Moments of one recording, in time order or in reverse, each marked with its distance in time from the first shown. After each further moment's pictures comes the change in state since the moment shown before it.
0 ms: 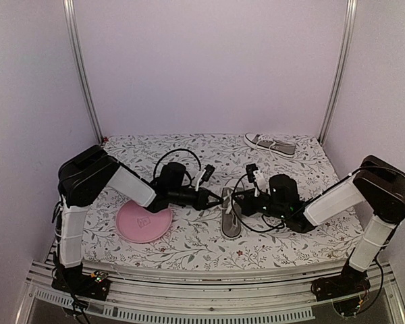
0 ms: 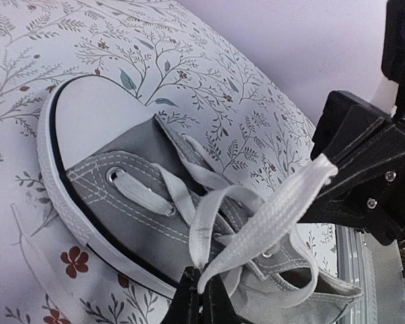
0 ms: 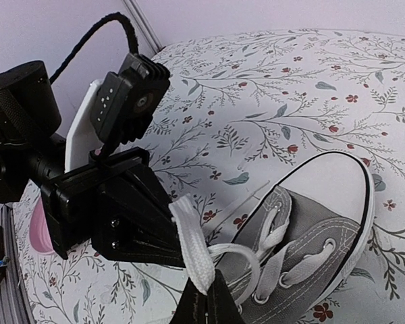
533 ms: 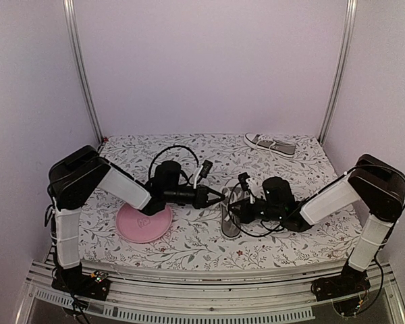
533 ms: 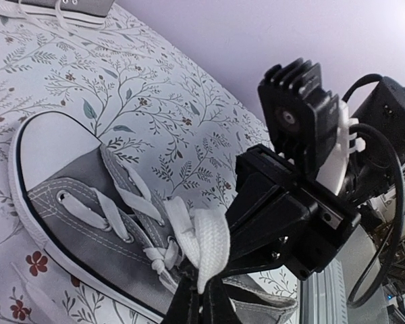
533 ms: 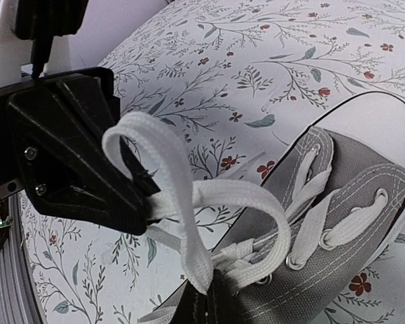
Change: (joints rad) left arm -0.027 -0.116 -0.109 0.125 0.002 -0.106; right arm 0.008 0.018 0.026 -0.137 -0.127 -0.025
